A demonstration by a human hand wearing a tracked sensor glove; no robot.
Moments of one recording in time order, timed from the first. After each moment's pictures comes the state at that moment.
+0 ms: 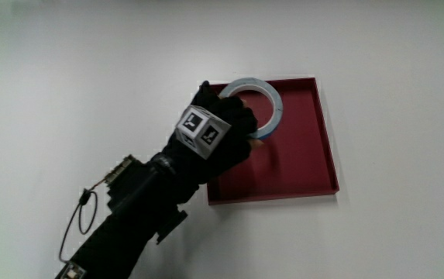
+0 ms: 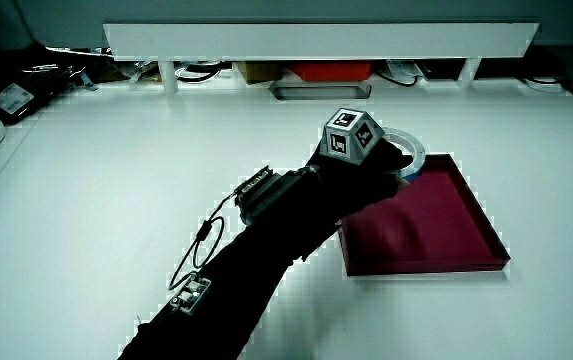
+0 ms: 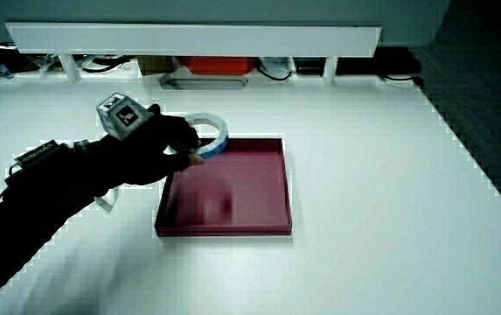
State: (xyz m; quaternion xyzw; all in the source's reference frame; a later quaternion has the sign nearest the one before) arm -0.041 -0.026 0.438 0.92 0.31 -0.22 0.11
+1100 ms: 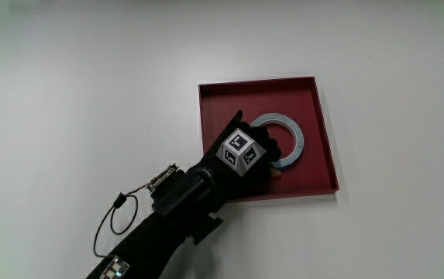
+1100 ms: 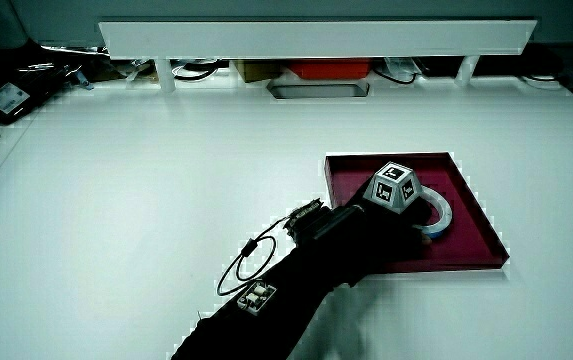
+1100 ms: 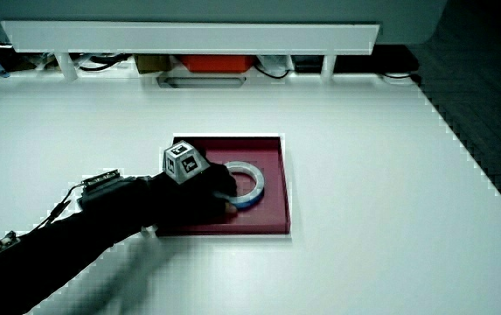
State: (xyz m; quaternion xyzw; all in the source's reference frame) arm 0.016 0.000 0.504 0.90 0.35 -0.16 0.20
